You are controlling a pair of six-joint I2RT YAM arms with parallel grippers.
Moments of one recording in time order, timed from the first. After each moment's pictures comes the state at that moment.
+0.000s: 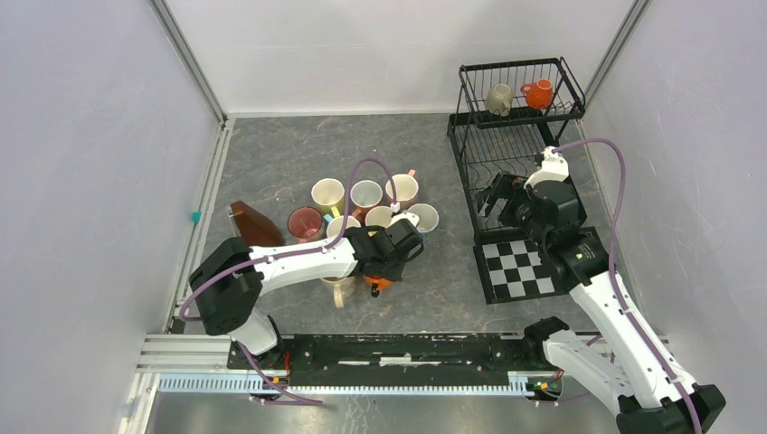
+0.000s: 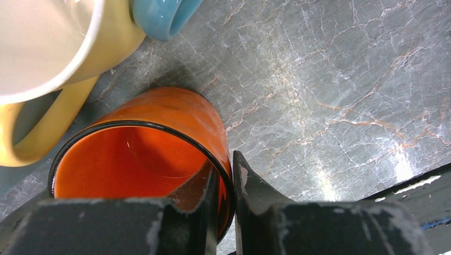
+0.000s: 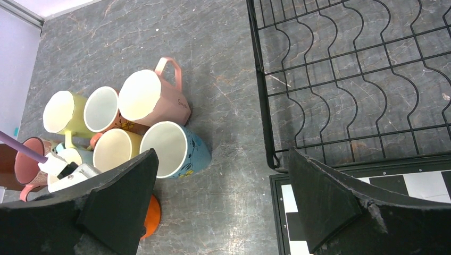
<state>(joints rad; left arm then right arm) -1.05 1.58 1.03 -0.53 -0.24 -0.57 0.37 0.82 0.85 -0.42 0.16 0.49</state>
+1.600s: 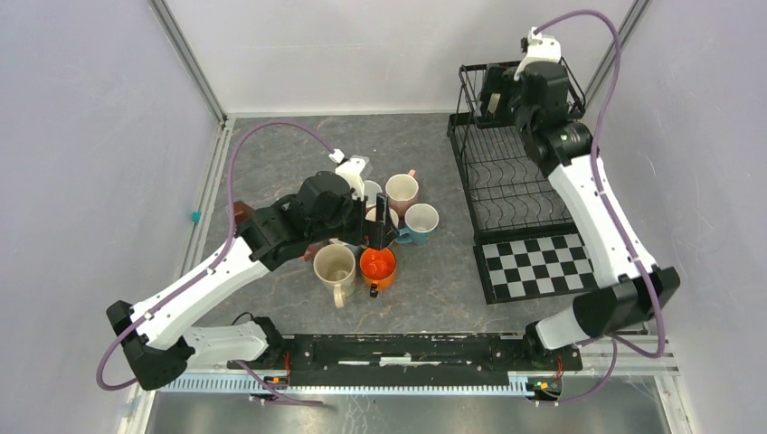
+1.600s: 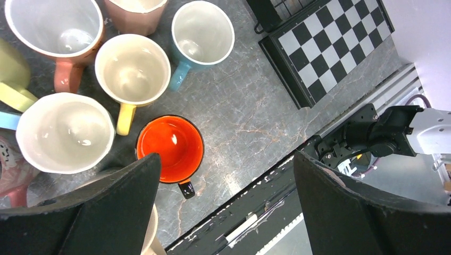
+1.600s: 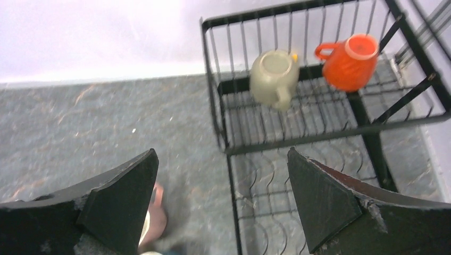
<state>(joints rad) -0.89 1.12 1.22 -0.71 -0.04 -0.51 0.30 1.44 1.63 -0.49 0.25 0.22</state>
